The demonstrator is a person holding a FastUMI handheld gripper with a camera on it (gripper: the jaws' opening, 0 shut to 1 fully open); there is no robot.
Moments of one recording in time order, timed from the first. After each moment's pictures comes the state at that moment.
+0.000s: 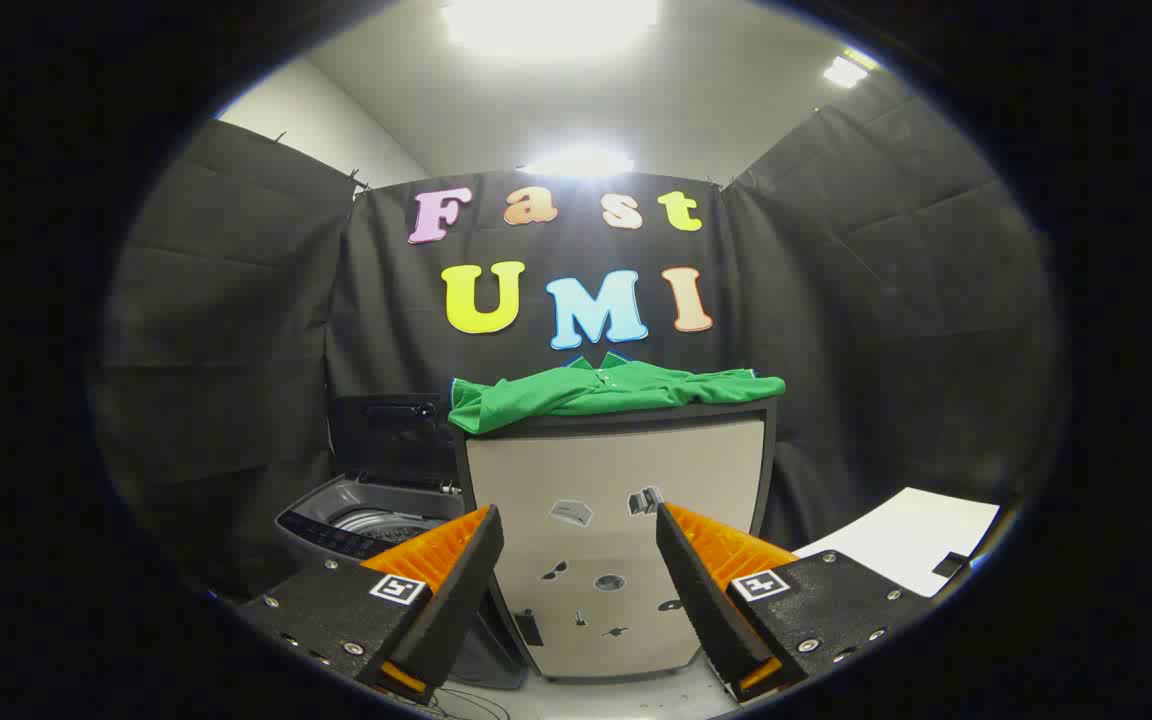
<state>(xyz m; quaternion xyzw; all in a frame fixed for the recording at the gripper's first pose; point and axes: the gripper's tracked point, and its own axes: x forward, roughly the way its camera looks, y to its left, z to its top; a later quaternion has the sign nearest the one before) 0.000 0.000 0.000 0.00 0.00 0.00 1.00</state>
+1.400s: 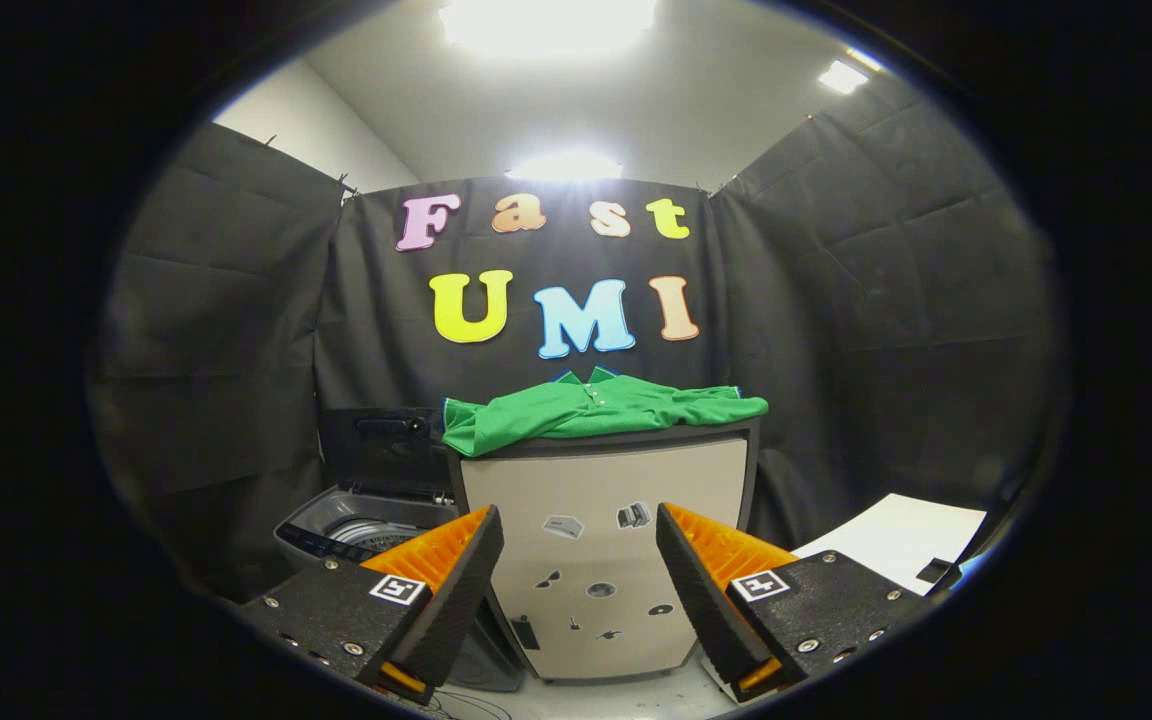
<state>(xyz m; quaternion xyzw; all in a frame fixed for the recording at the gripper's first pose) -0.015 -0.004 0.037 0.01 0.00 -0.02 1.00</state>
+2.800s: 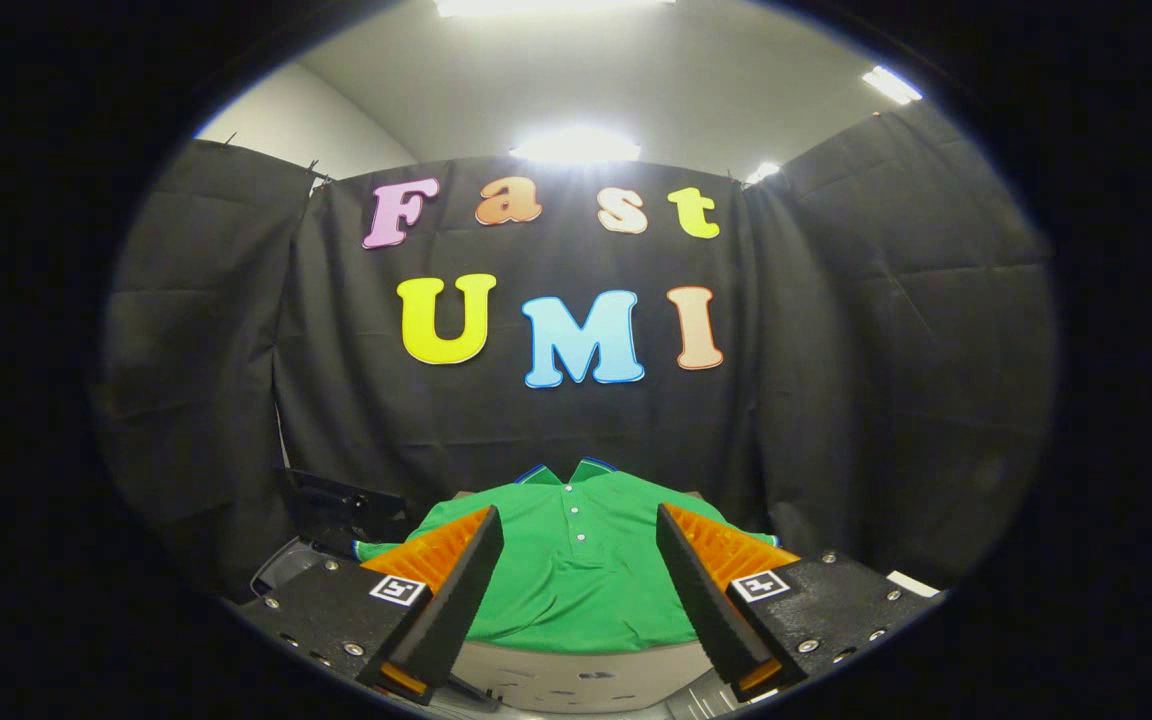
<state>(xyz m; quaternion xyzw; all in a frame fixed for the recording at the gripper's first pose) 0.220 -0.057 0.201 -0.02 0.05 0.00 1.00</state>
